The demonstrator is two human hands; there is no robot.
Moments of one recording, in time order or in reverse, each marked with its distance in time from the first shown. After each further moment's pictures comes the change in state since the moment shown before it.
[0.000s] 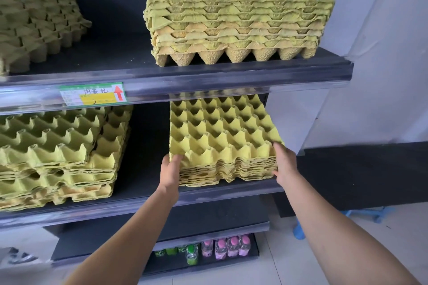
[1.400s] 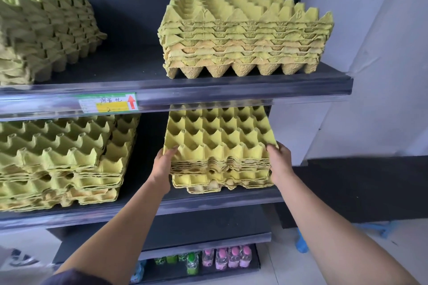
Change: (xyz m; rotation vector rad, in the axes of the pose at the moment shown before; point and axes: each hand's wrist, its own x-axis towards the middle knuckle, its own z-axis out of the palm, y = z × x) left_hand 0.028 0.029 -0.023 -0.080 -0.024 0.034; right_hand -0.010 -0.021 0.022 0.054 -0.119 -0.248
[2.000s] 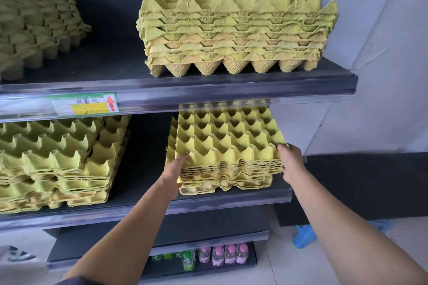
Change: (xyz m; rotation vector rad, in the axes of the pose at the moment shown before) left_hand 0.008 -0.025 0.038 0.101 -0.027 -0.229; right_hand 0.042 -0.002 -0.033 -0.107 0.051 0.179
